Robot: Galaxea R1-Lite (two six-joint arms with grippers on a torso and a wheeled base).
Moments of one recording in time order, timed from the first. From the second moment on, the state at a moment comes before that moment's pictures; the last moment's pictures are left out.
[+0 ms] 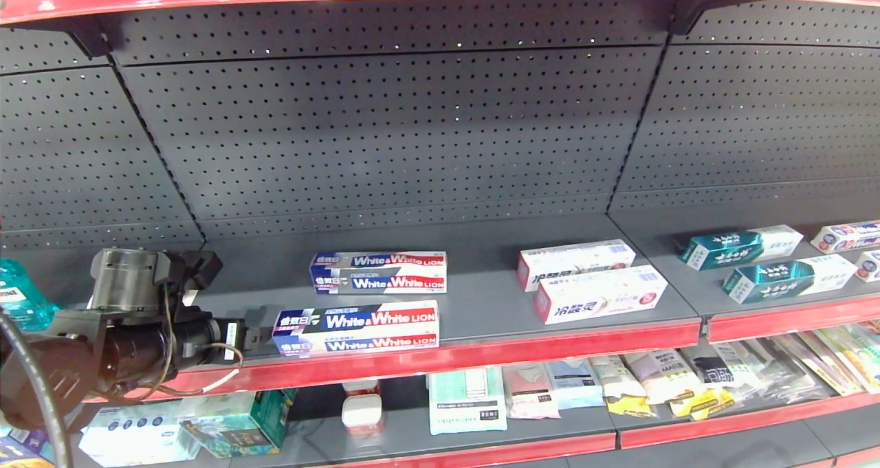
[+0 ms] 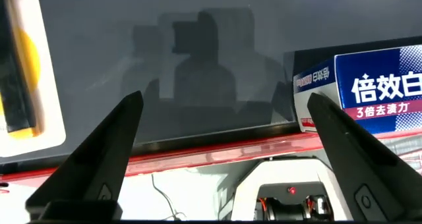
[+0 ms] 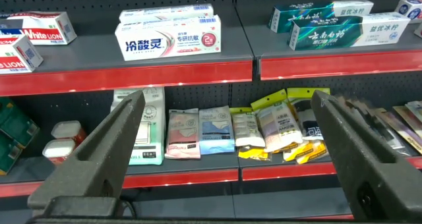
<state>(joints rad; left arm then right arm) -0.06 1.74 -0.51 -0.51 0.00 -0.02 0.00 0.00 0.00 0.00 0.02 0.00</state>
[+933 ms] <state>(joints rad) -0.10 1.75 -0.51 -0.51 0.00 -0.02 0.00 0.00 0.00 0.00 0.02 0.00</state>
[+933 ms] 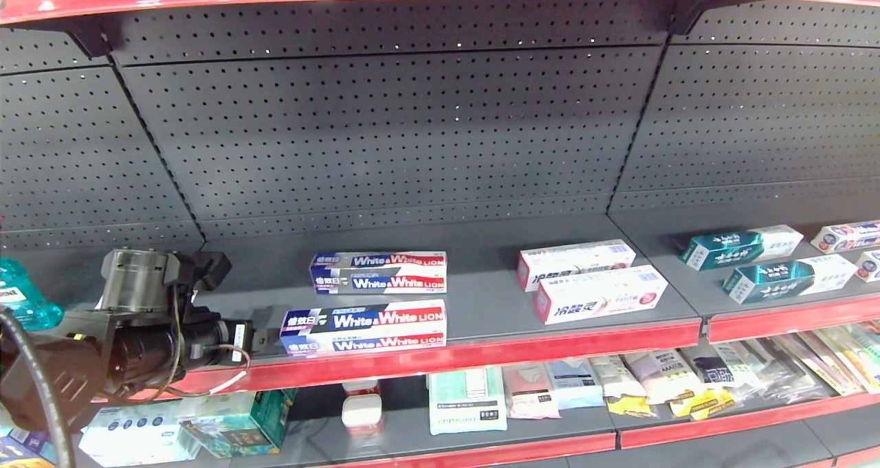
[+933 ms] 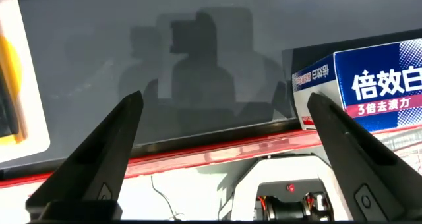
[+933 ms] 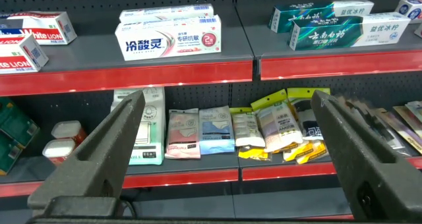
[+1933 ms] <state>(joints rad) -0.10 1.75 -0.52 -0.53 0.00 -0.02 0.00 0.00 0.00 0.00 0.02 0.00</state>
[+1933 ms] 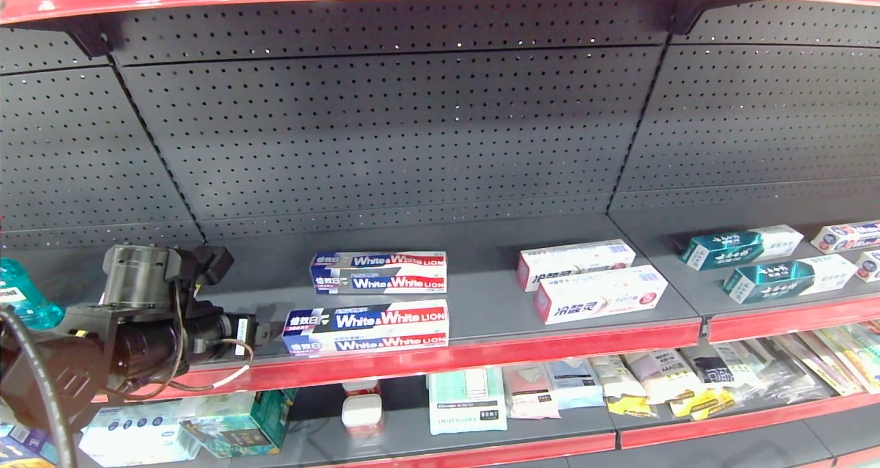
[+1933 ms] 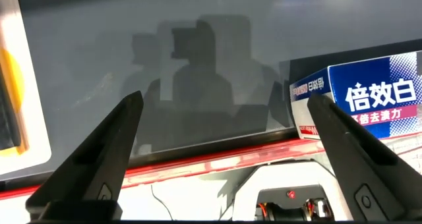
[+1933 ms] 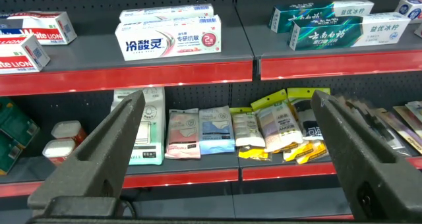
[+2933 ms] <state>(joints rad) -0.11 1.76 -0.53 -0.54 0.00 -0.02 0.00 0.00 0.00 0.00 0.02 0.00</state>
